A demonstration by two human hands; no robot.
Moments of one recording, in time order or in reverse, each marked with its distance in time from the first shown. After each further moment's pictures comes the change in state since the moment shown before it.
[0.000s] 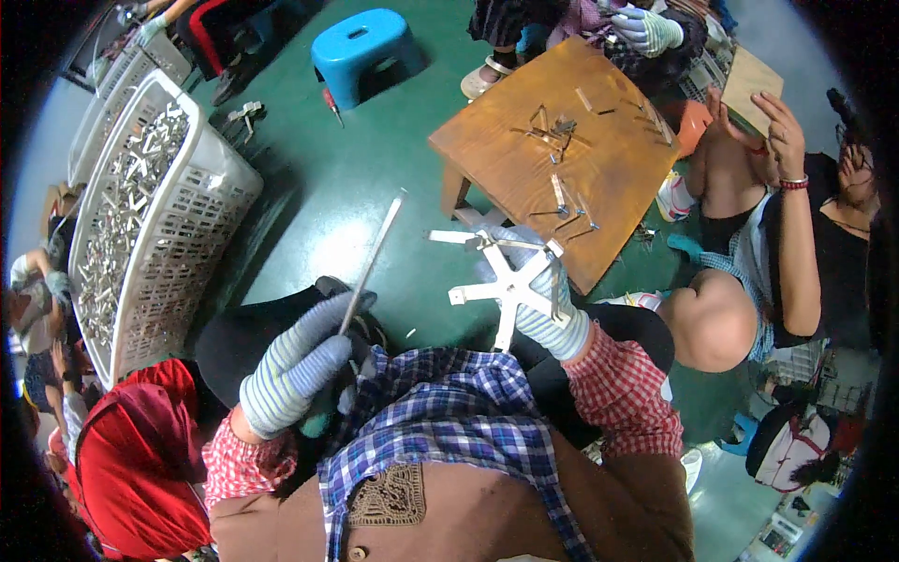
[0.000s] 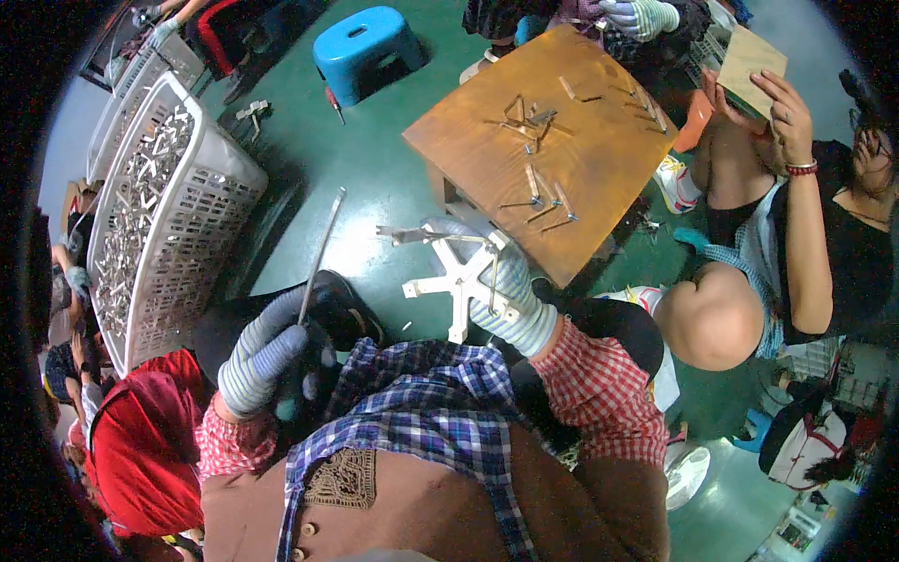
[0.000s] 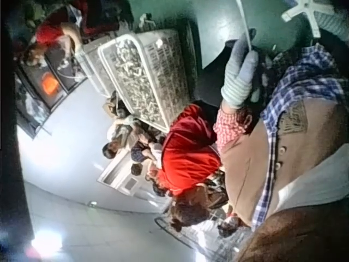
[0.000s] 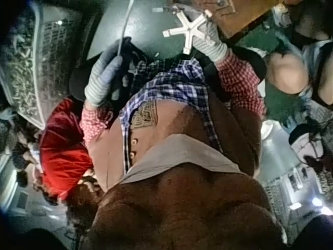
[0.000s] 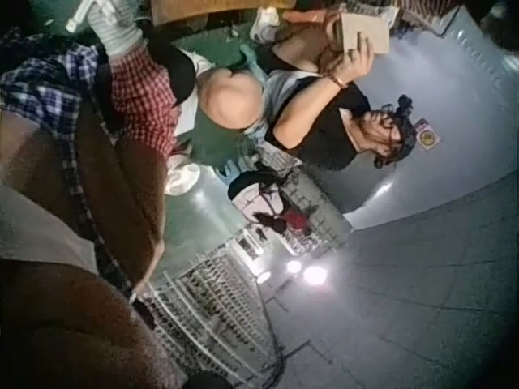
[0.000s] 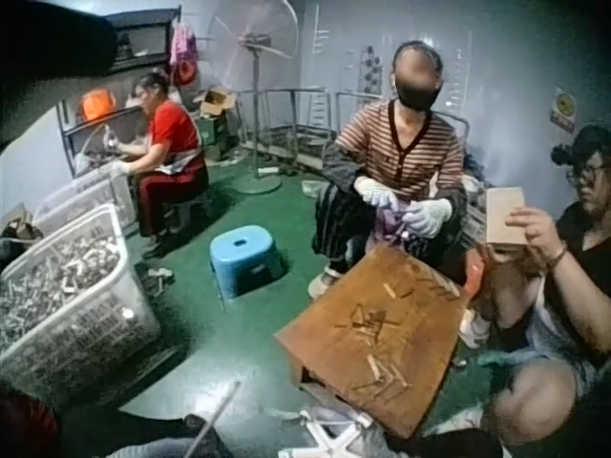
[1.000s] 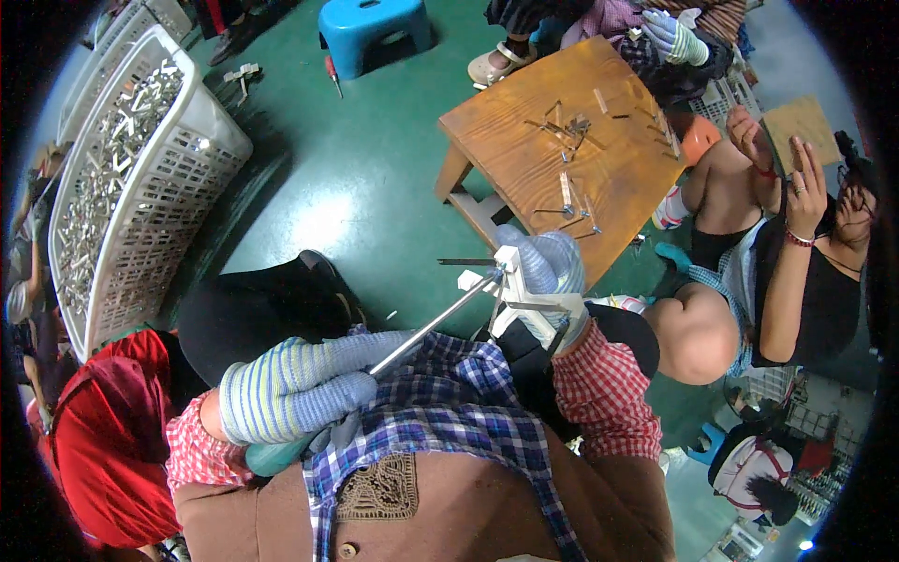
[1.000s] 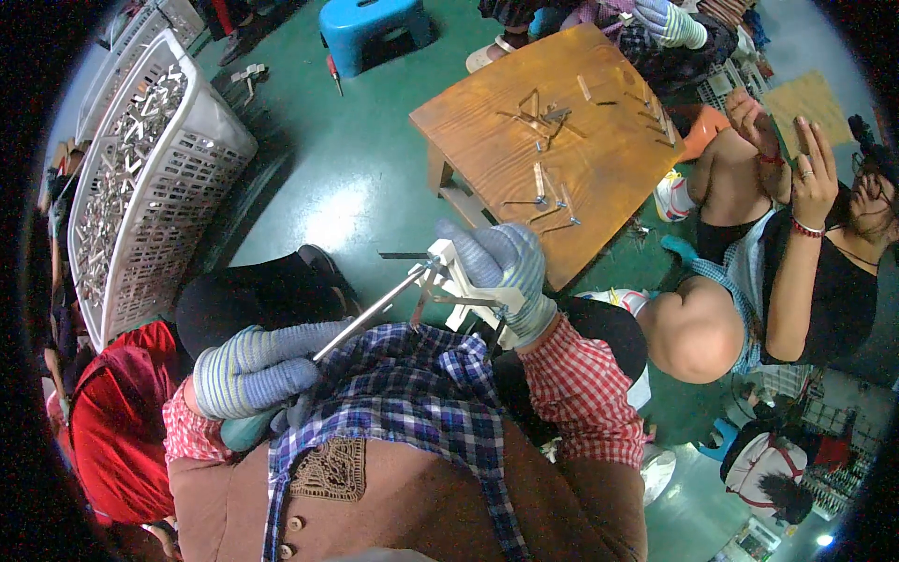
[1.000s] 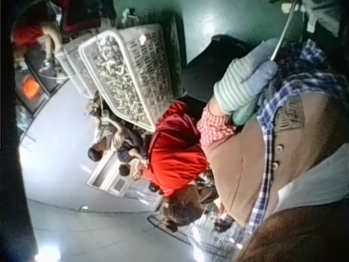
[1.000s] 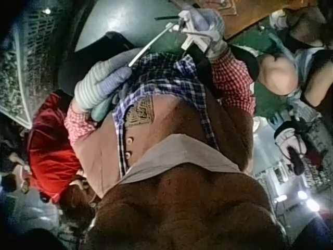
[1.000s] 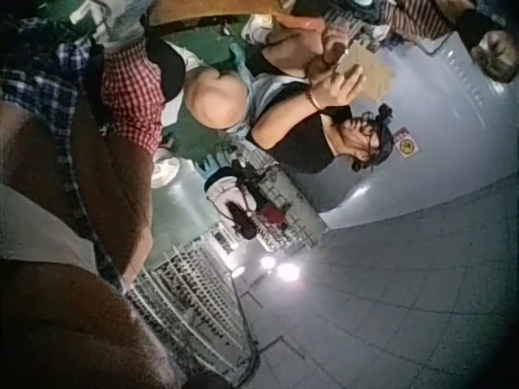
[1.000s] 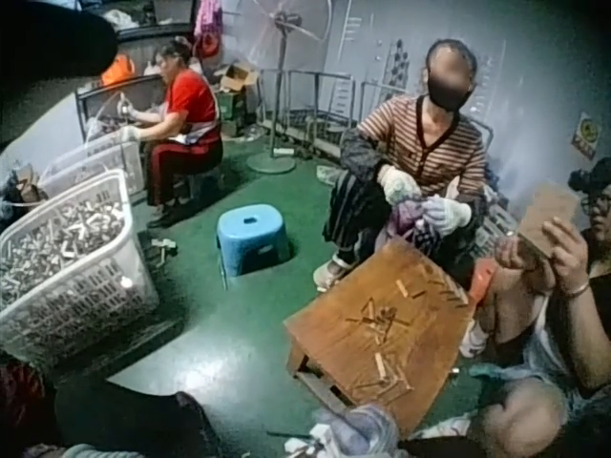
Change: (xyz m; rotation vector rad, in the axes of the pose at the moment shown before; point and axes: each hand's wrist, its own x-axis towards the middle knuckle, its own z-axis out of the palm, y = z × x) left_hand 0.002 0.031 -0.005 0.383 -0.433 -0.184; right_hand -0.006 0.019 -0.032 -1.189 0.125 -0.299
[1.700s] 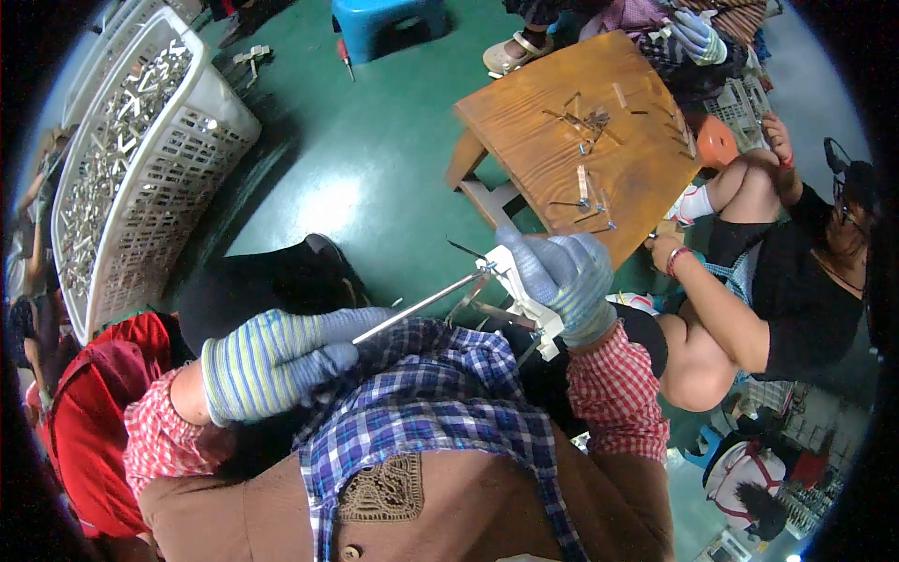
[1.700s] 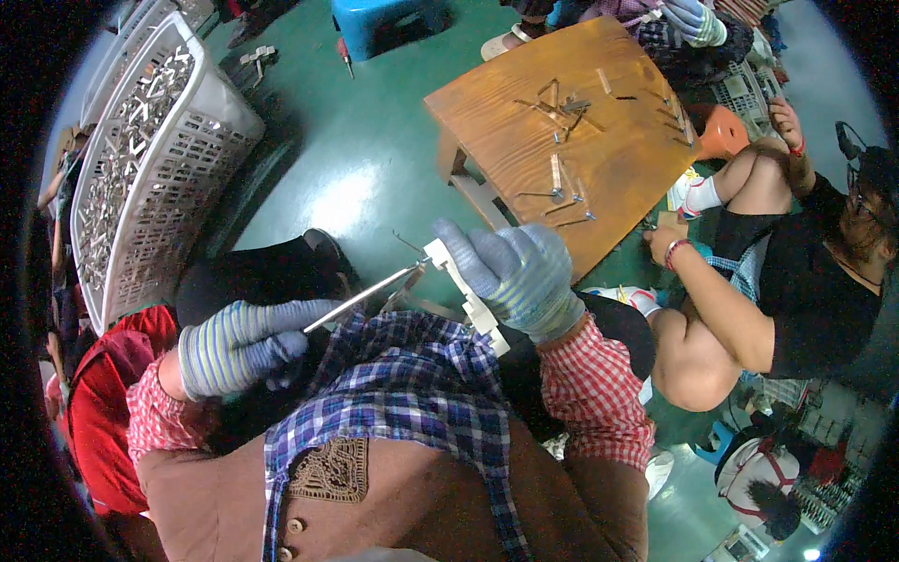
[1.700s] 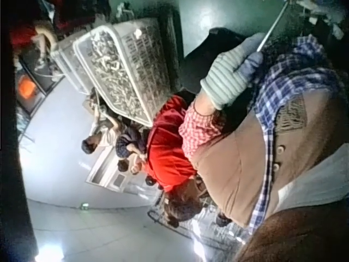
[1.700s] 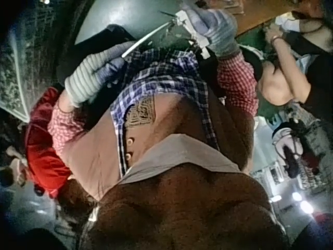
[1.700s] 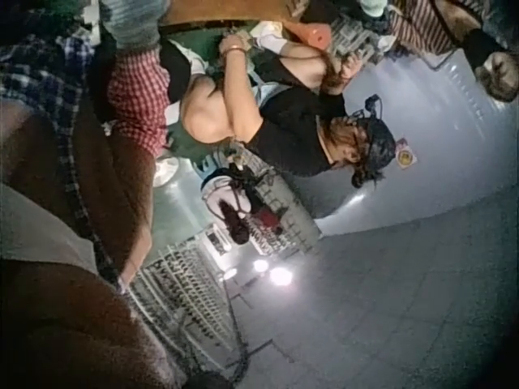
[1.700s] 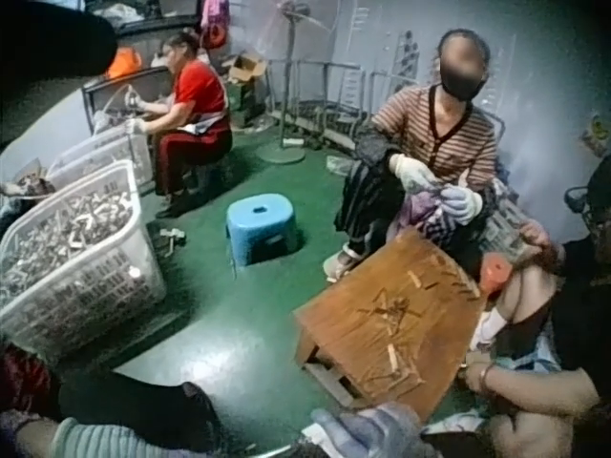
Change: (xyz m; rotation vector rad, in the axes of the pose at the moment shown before) left_hand -0.007 0.000 -0.011 0.243 0.151 -0.067; right_hand 0.033 -0.057 -0.039 -0.597 0.002 -0.473
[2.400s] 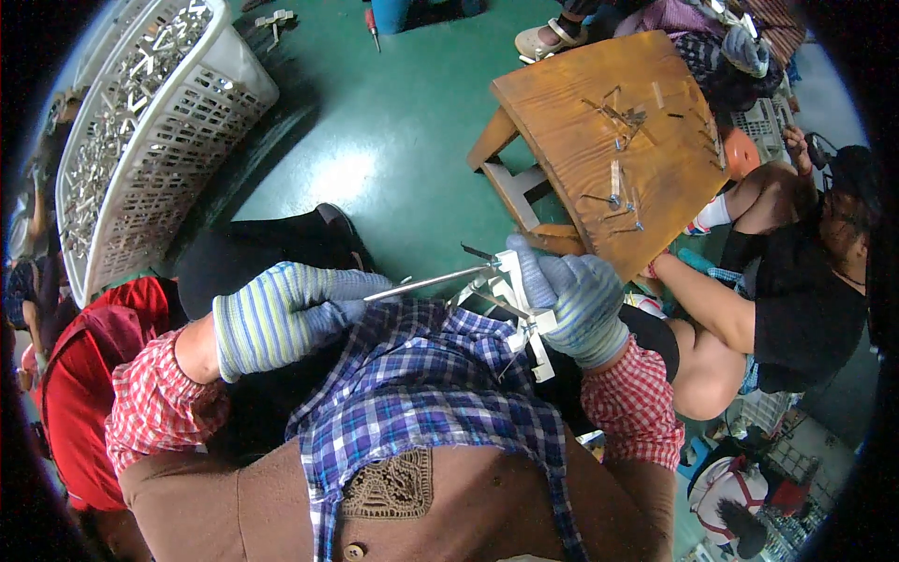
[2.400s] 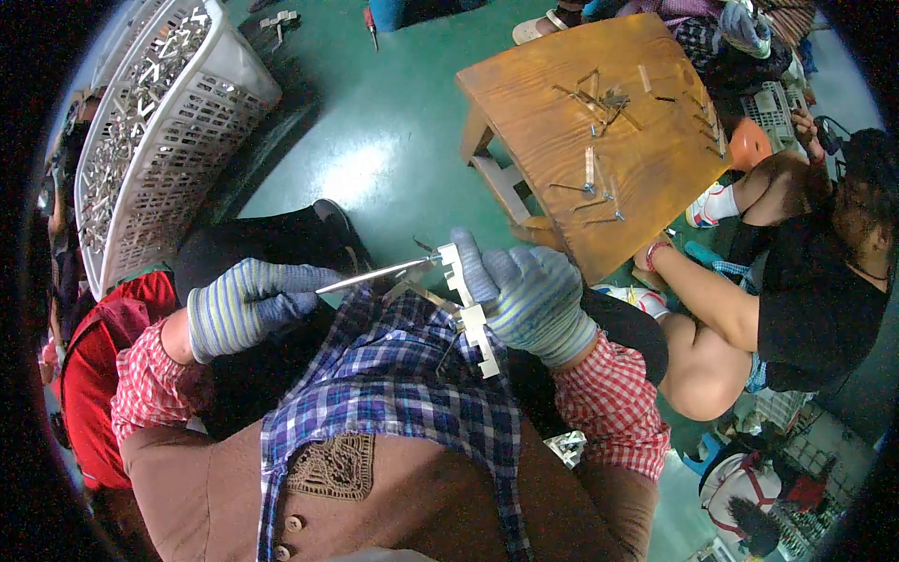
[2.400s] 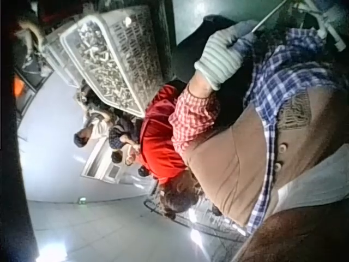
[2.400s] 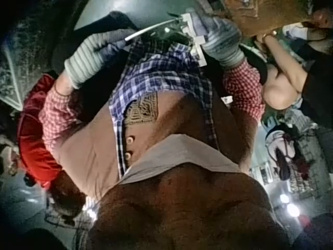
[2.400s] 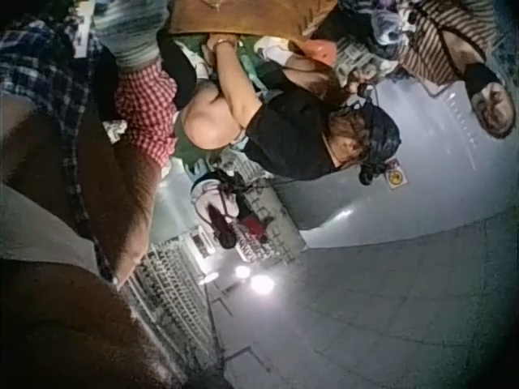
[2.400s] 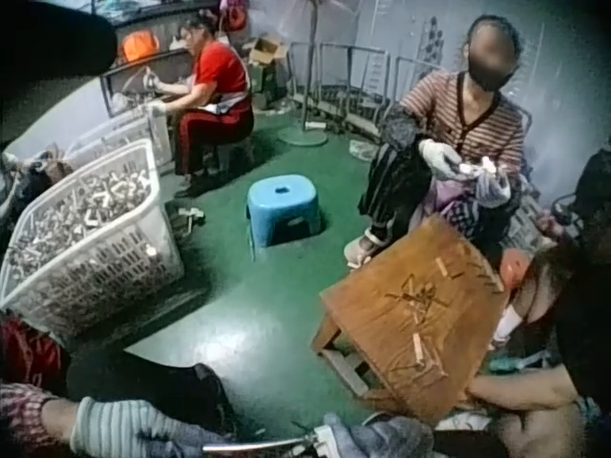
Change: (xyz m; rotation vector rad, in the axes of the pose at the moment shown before) left_hand 0.022 -0.039 0.000 -0.037 0.147 0.123; right_hand -0.009 -0.018 0.001 0.103 -0.193 -0.016
